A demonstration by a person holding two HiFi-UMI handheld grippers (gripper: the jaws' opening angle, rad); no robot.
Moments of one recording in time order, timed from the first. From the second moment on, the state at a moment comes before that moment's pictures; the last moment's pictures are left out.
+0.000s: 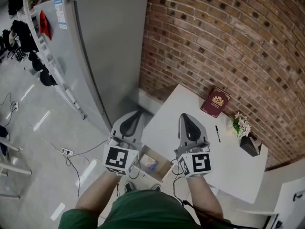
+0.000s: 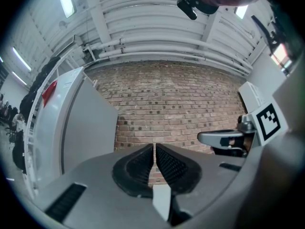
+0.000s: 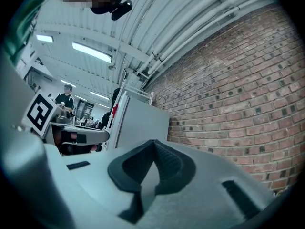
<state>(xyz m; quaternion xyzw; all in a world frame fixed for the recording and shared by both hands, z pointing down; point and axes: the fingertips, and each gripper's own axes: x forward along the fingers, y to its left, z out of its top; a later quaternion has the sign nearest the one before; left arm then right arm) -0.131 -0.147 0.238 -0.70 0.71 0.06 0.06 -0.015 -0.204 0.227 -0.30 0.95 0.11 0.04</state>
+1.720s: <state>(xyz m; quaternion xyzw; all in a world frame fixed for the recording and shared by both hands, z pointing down) -0.117 -0.151 0.249 -0.70 0.71 0.04 0.06 -0.002 -0.206 0.232 -0.29 0.95 0.10 0.04</state>
